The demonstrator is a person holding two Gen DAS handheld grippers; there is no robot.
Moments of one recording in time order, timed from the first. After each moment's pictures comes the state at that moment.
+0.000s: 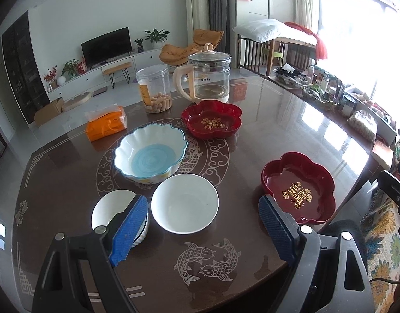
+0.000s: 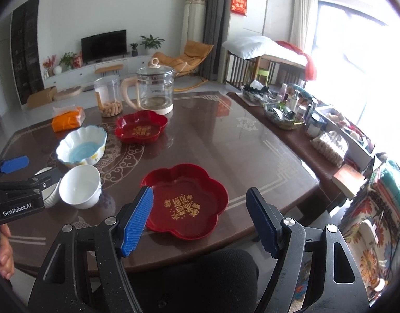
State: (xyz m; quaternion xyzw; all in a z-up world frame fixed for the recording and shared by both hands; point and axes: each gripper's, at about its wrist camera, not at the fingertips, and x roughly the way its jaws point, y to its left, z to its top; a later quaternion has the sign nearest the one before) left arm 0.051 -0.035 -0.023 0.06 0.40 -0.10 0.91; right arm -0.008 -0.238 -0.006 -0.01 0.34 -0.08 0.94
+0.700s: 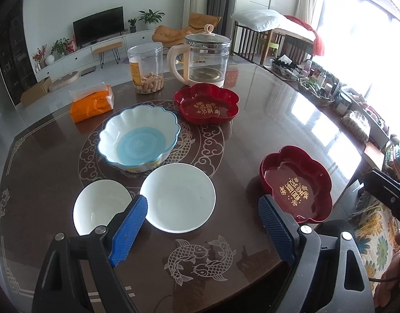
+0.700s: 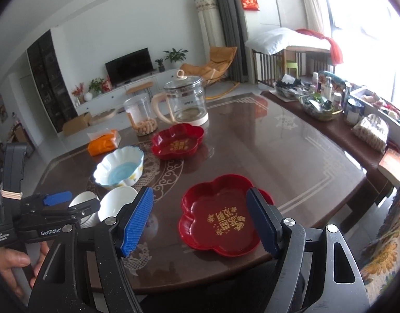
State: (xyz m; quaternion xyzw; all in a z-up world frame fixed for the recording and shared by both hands) left arm 0.087 -0.022 -0.043 0.02 0.45 -0.13 0.88; right arm 0.027 -0.249 -0.026 0.13 0.35 0.06 0.93
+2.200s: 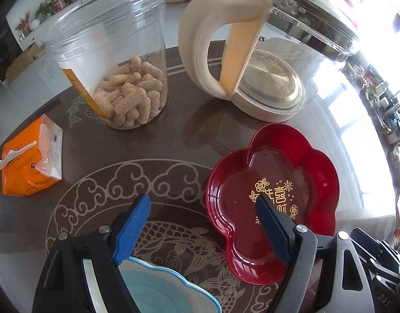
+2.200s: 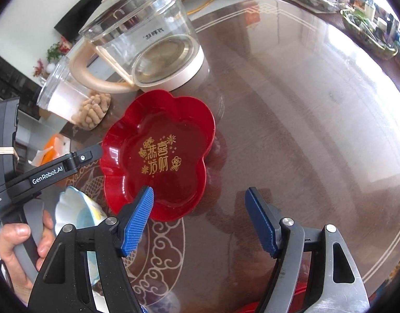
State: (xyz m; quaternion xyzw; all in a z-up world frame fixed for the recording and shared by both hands) left arm 0.464 -0.042 -0.143 0.01 0.59 -0.10 0.80; right arm 0.359 -0.246 -0.142 0.21 0.56 0.00 0.80
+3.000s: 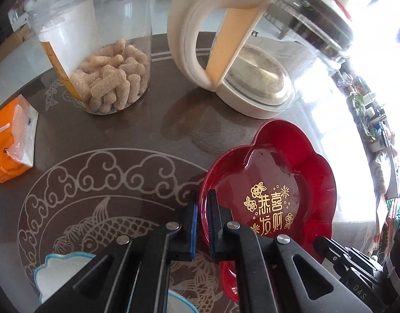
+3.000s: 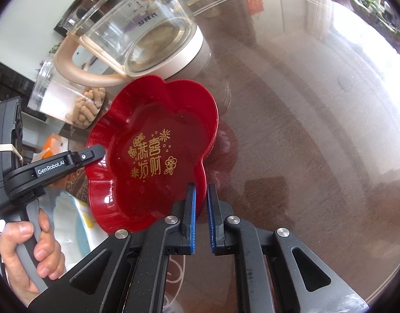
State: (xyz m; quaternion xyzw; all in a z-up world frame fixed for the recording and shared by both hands) left arm 0.463 -0.043 -0.155 -0.05 0.60 -0.14 0.79; right arm 0.358 -0.251 -0.169 0.23 0.56 0.03 0.80
